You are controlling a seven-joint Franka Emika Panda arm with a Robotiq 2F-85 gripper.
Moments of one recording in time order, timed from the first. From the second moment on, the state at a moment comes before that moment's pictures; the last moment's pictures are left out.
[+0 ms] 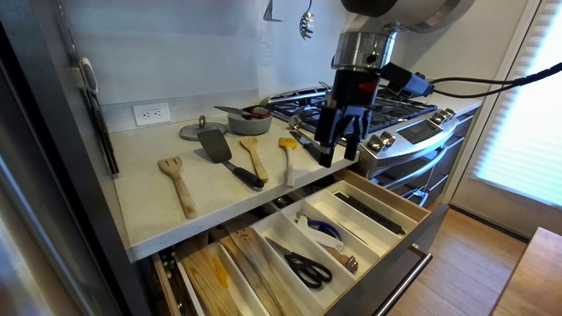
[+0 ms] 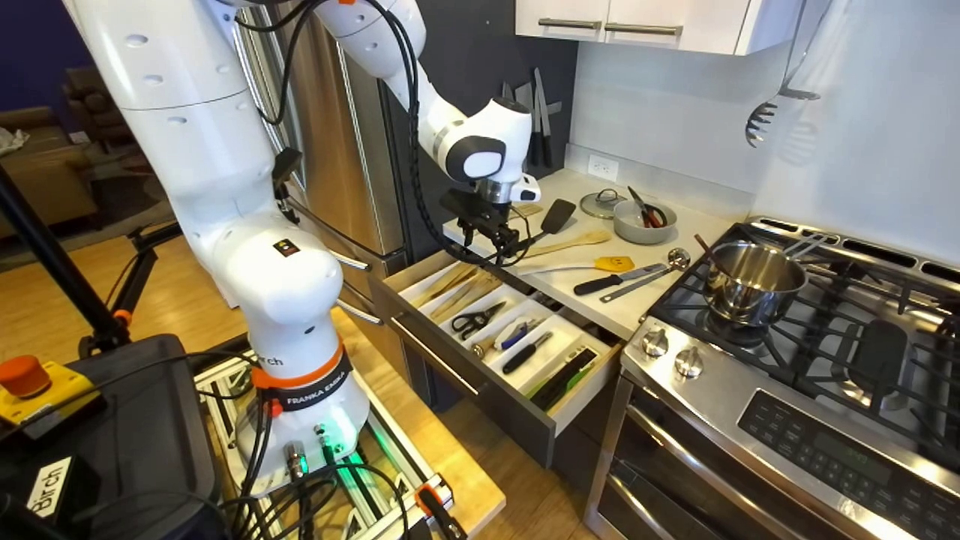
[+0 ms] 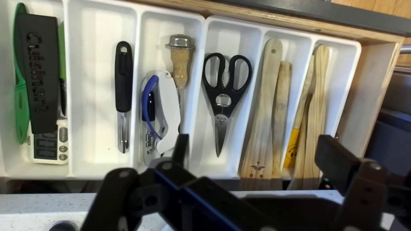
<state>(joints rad) 0.17 -0.05 -0.06 -2.59 0.32 2.49 -0.36</state>
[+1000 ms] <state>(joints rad) 0.01 0.40 0.10 -2.46 0.56 2.52 -0.57</state>
